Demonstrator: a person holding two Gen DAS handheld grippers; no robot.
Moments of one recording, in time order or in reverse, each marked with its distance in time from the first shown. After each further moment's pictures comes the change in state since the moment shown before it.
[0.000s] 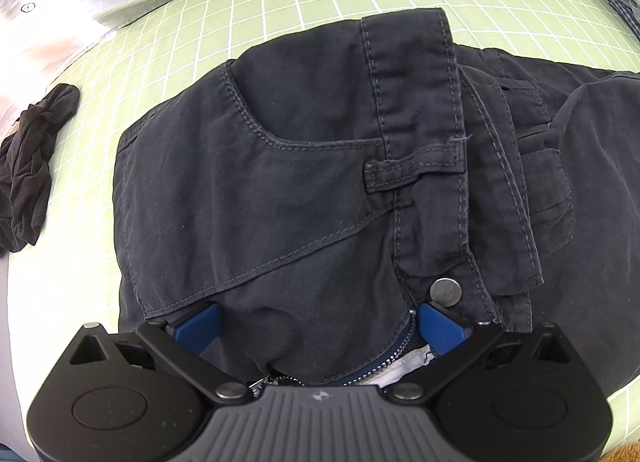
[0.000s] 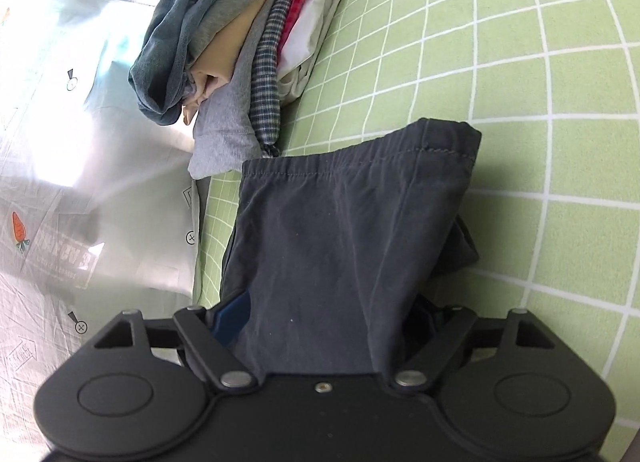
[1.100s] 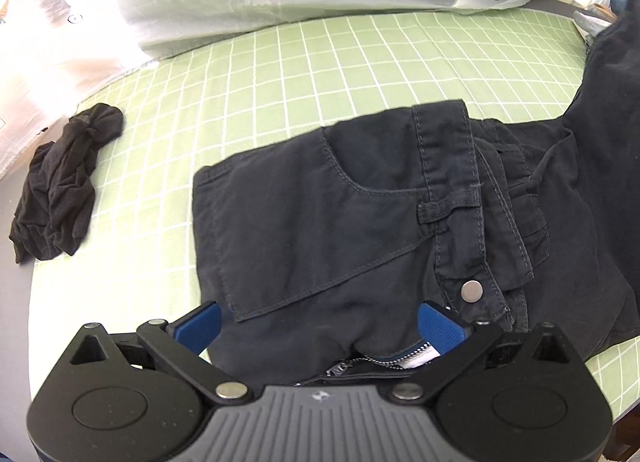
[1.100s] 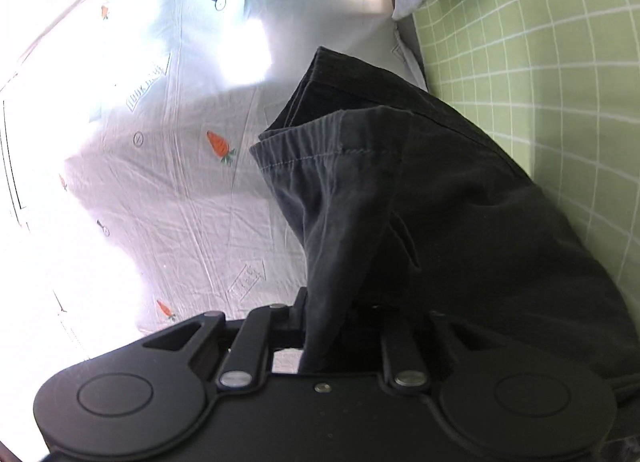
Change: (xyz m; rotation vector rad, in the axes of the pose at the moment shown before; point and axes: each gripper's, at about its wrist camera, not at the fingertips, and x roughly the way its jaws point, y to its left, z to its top) left arm -0.066 0.051 0.000 -0.032 -0.156 -0.052; right arm 0.018 0.122 -0.120 0.196 0.367 0.645
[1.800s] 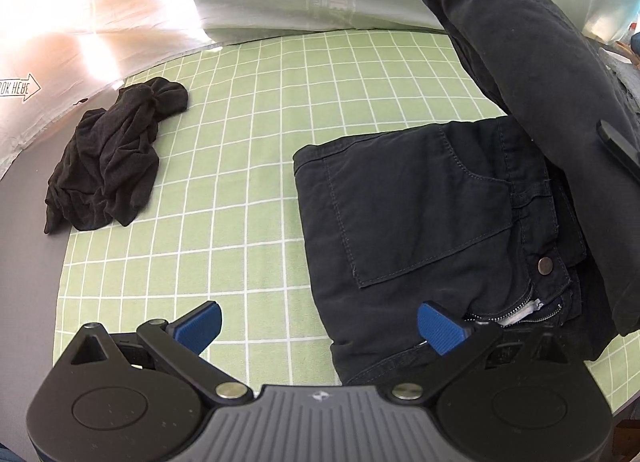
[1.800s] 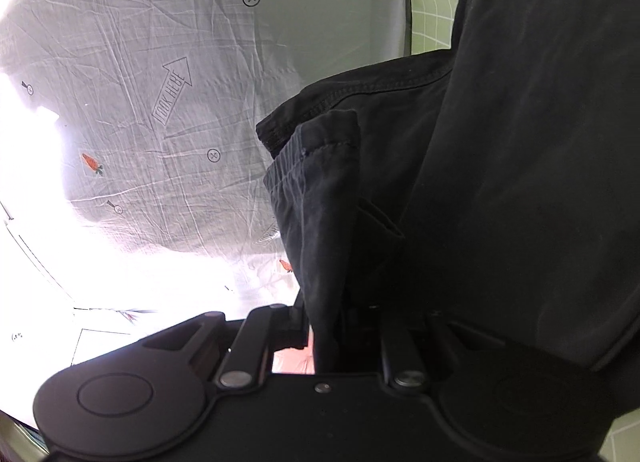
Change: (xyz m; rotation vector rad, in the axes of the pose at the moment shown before) left arm -0.010 0.083 -0.030 -0.075 -0.024 -0.018; right arm 0.093 -0.044 -0.160 0.045 0.348 -0.146
